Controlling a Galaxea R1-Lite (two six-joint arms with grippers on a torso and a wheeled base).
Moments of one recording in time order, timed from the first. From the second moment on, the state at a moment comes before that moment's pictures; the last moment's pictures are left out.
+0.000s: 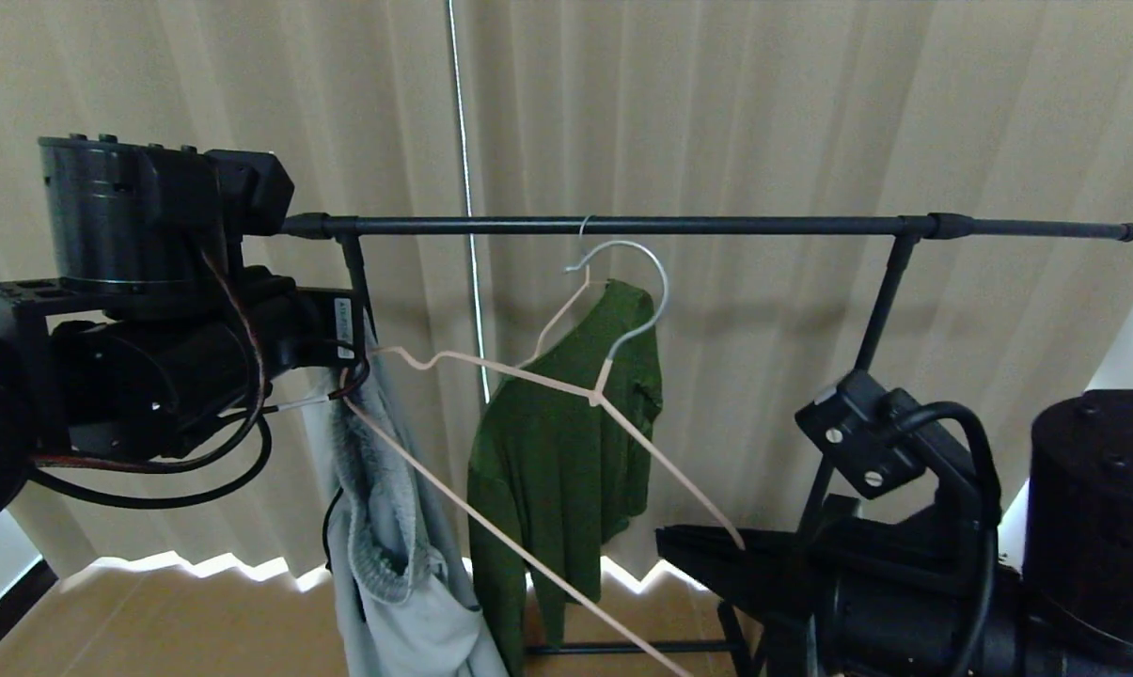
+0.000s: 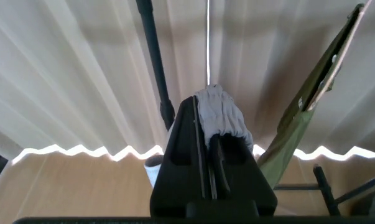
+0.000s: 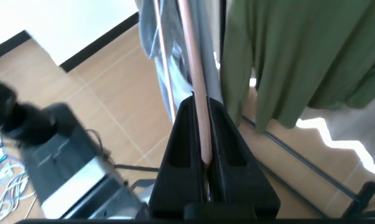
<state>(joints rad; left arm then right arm) -0.47 1.54 -1.00 -0.26 0.52 -0.02 0.96 1.47 -0.66 -0.42 -0.10 0.32</state>
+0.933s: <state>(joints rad) -0.46 1.53 -1.00 -0.25 0.59 -0.01 0.95 1.72 -0.89 -0.41 -0.27 0.37</state>
